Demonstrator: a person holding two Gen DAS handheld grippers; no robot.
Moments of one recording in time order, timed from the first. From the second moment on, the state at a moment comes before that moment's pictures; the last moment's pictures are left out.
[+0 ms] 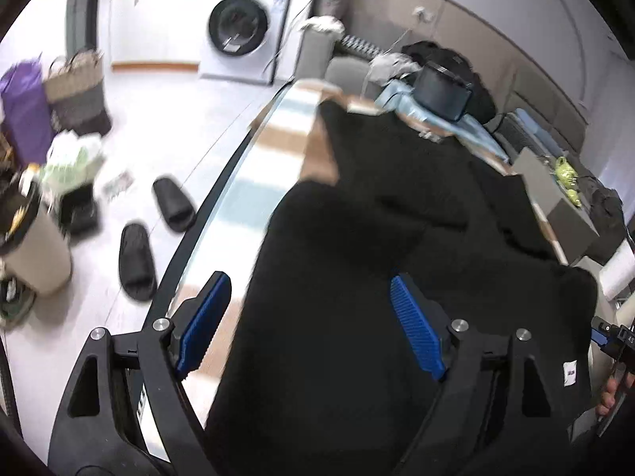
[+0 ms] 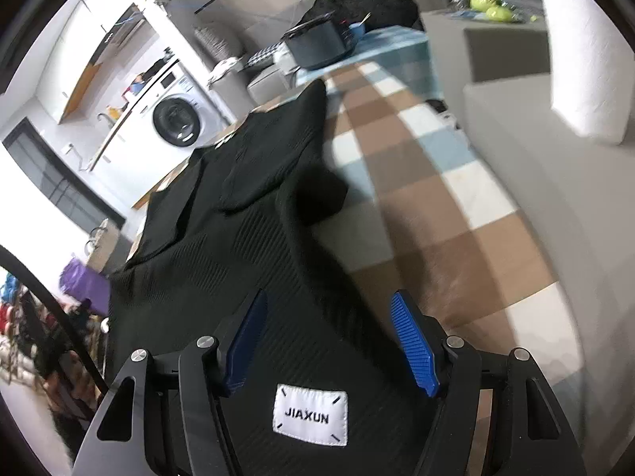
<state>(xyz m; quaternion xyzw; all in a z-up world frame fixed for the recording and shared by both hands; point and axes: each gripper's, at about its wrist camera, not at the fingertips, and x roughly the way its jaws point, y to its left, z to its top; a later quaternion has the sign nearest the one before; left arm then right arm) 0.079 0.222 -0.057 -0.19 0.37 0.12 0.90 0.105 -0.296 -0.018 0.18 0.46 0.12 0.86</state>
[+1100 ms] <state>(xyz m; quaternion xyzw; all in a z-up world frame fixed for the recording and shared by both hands) 0.131 0.215 -0.087 -0.21 0.41 0.10 0.88 0.145 -0.279 -0.040 0.14 0.48 0.16 0.85</state>
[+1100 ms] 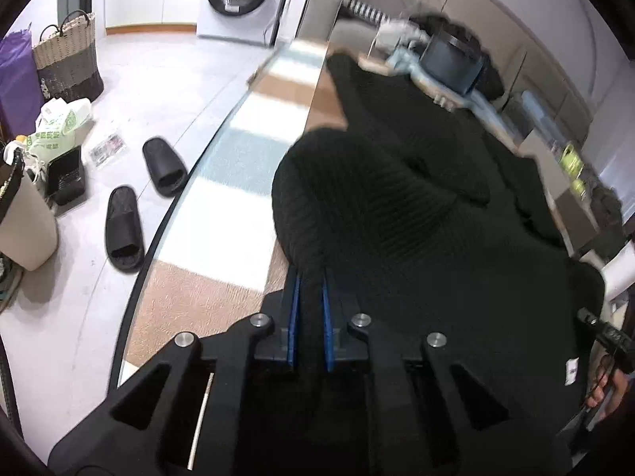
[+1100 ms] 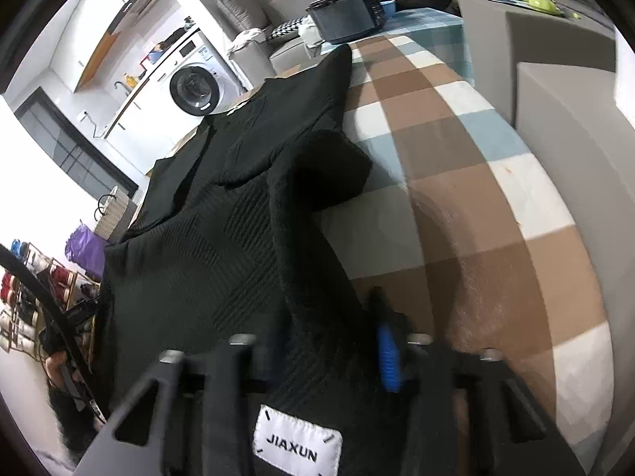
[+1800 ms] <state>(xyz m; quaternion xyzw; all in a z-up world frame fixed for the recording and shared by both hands) 0.007 0.219 -0.017 -0.25 0.20 0.09 0.94 0.078 -0.341 0.012 0.28 0.26 0.26 0.89</state>
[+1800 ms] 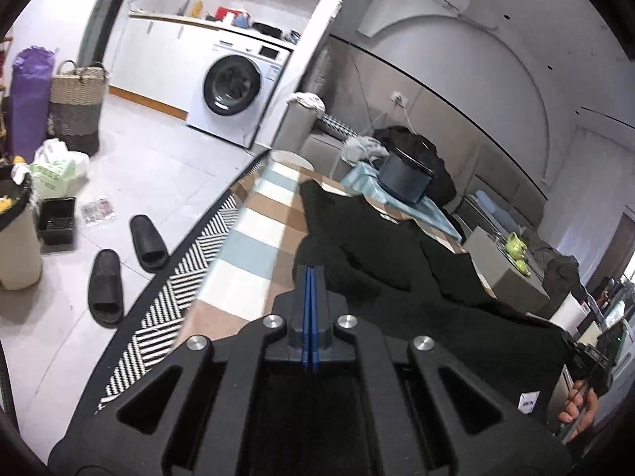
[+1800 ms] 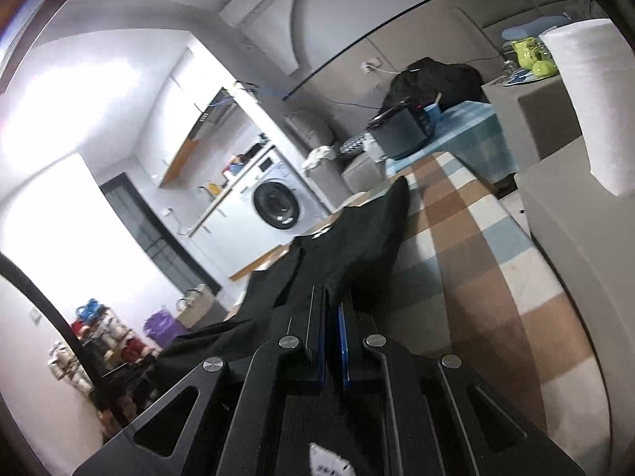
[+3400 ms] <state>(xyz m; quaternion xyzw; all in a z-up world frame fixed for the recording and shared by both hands) 0.036 0.217 -0.018 -0.26 0.24 0.06 0.93 0.075 -0.312 0.019 0.23 0.28 0.33 0.87</state>
